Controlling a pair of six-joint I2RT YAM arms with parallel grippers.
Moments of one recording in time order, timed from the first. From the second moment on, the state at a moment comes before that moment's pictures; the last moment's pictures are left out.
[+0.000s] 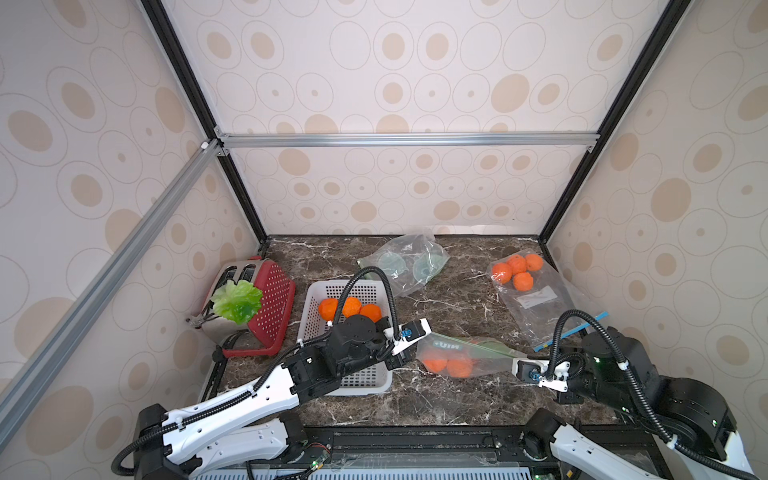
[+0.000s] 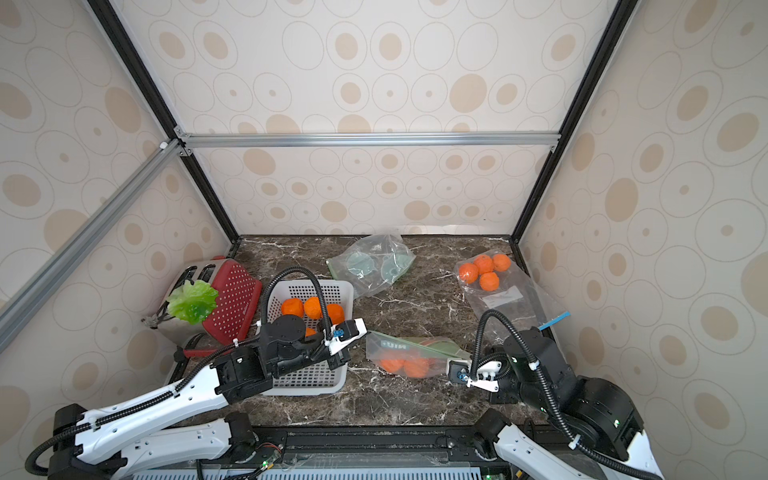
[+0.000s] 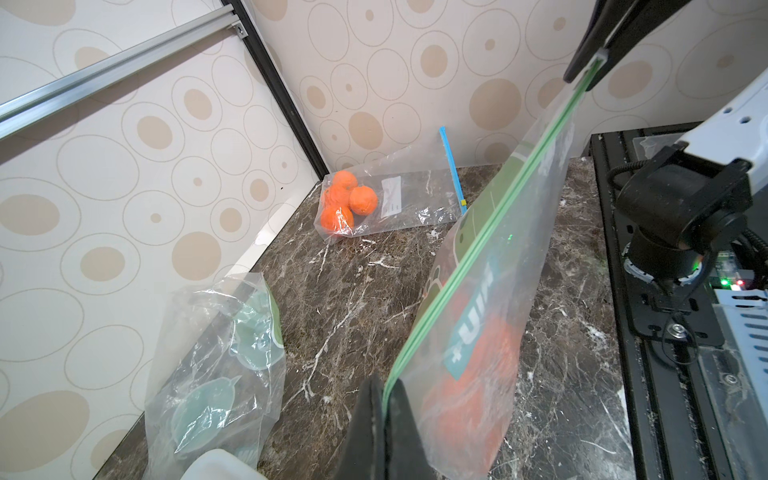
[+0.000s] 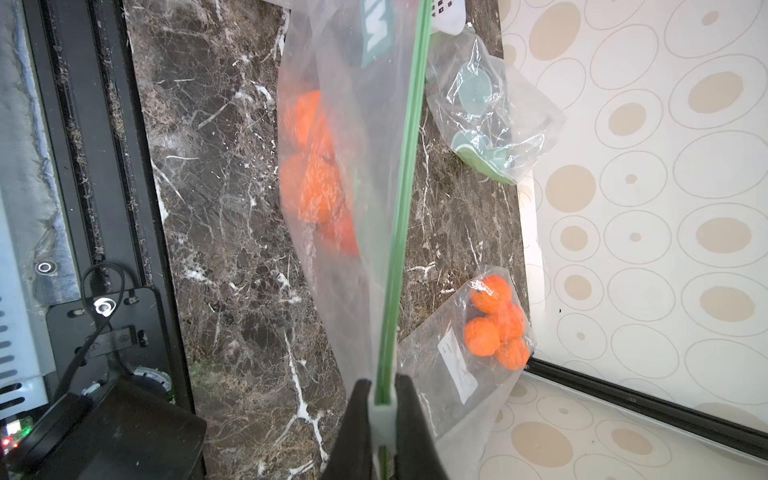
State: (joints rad) left arm -1.03 0.97 0.82 -0.13 0.00 0.38; right arm 0.67 0.59 1.24 -1.45 0.11 -0.90
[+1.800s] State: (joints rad) left arm -0.91 0.94 0.83 -0.21 -0.13 0.10; right arm 0.54 0.68 0.77 -0.89 -0.29 -0.50
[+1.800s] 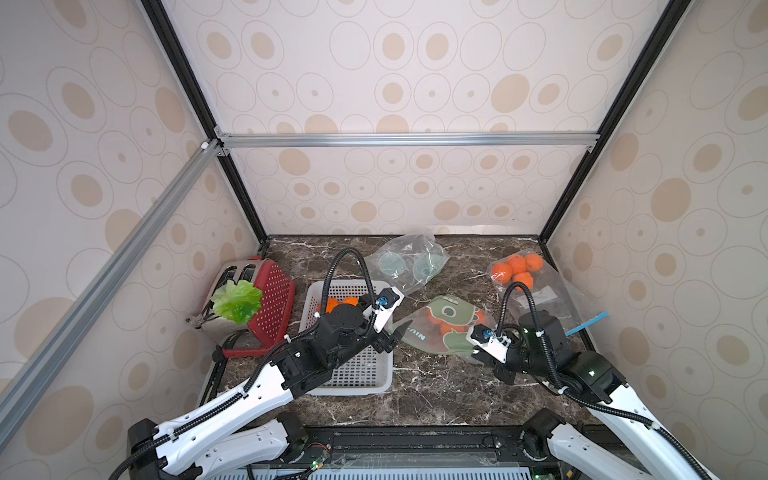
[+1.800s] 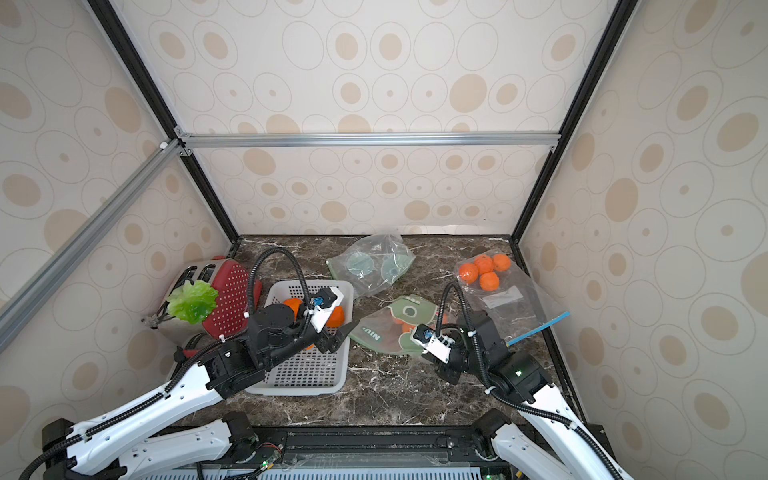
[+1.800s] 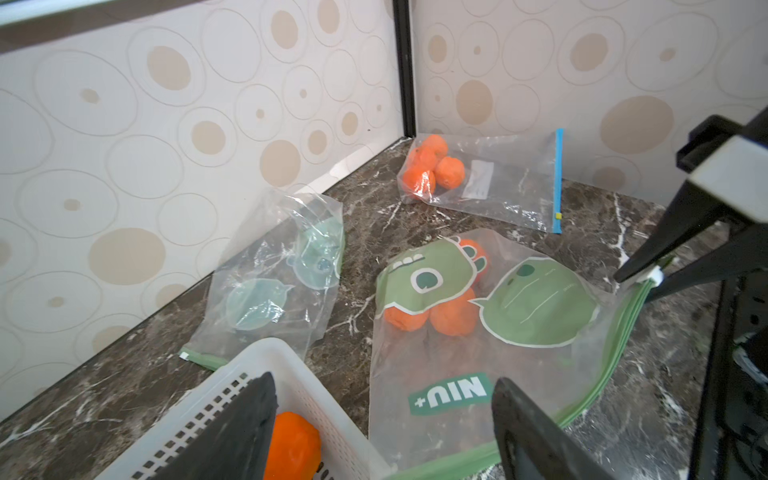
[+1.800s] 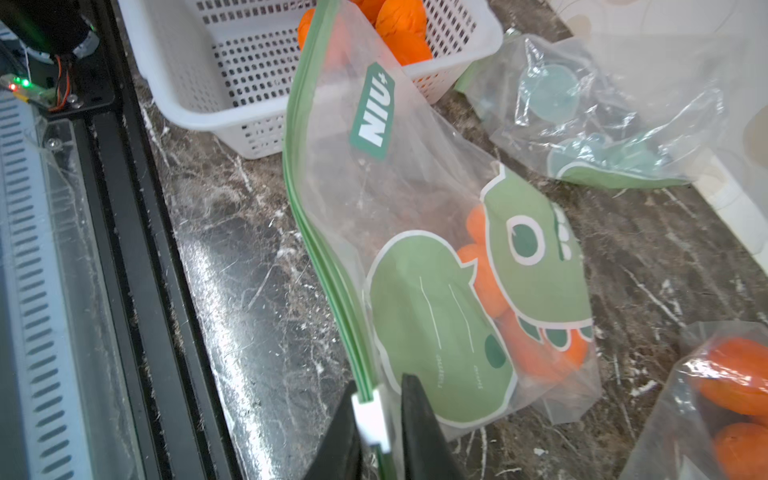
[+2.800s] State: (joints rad) left arm -1.04 1.27 0.93 -0.38 0.24 0.35; right arm 0.60 0.65 0.74 -0.97 -0.30 -0.52
